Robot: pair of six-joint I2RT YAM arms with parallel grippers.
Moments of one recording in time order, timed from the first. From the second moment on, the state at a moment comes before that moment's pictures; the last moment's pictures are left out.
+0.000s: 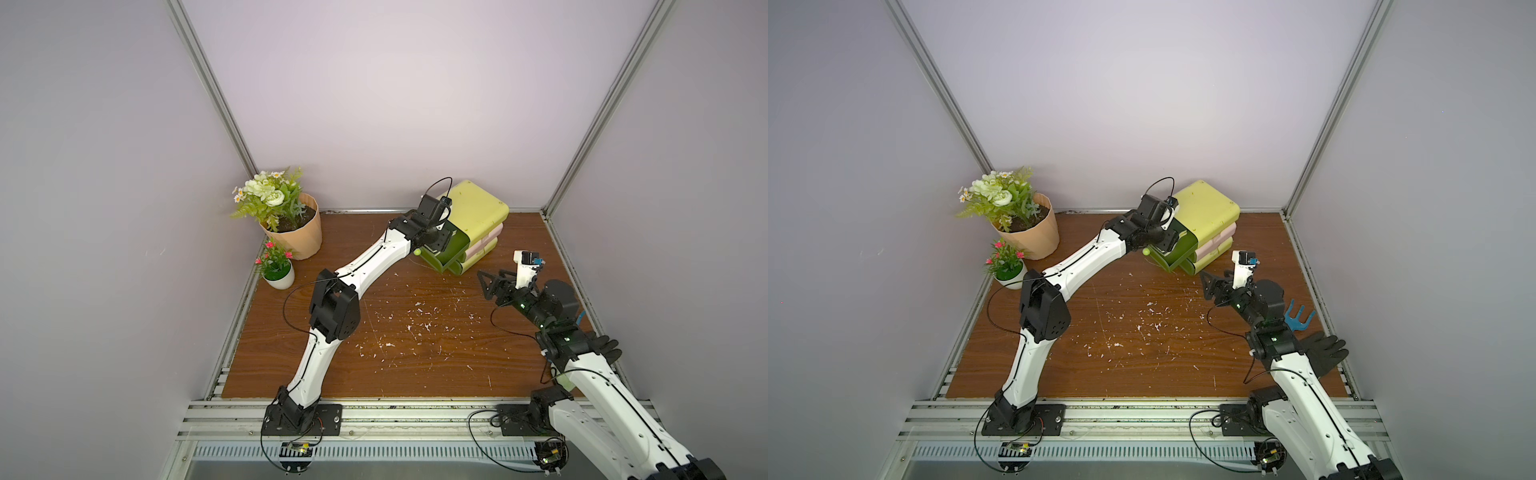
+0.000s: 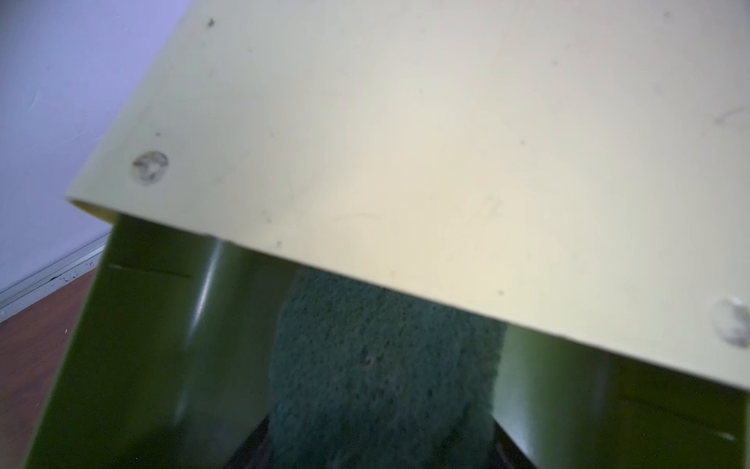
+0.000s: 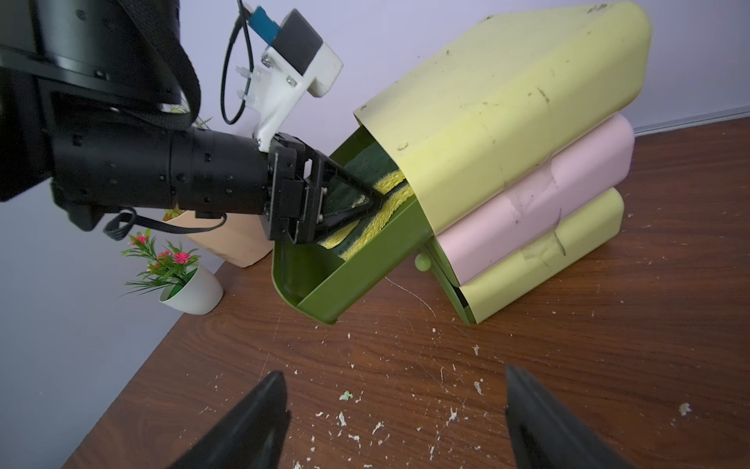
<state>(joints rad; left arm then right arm) -0.69 2.23 2.17 -0.67 -0.05 -0.06 0.24 0.79 0.52 0.09 -0.24 0.36</state>
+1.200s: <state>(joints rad) -0.73 1.93 2.01 -0.61 -0.16 -0.07 0.24 0.81 0.52 0.09 -0.24 0.36</state>
